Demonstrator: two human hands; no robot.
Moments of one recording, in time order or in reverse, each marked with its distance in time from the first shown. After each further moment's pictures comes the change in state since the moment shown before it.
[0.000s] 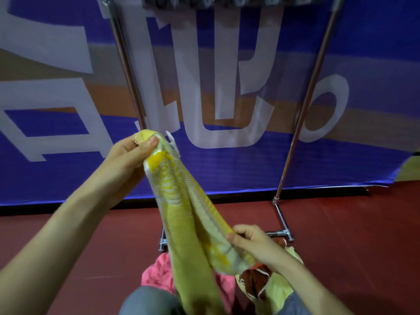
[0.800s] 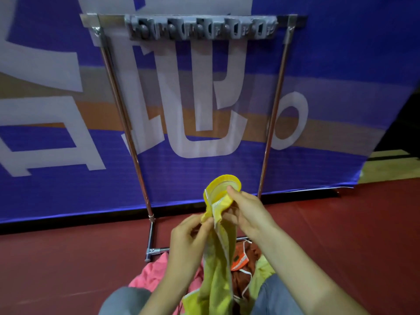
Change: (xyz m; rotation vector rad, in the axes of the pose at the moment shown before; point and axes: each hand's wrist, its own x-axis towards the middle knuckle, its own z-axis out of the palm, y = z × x) left_hand -0.089 -0.101 0.115 0.355 0.246 0.123; right_hand -0.031 -0.085 -0.006 0.674 0.387 0.071
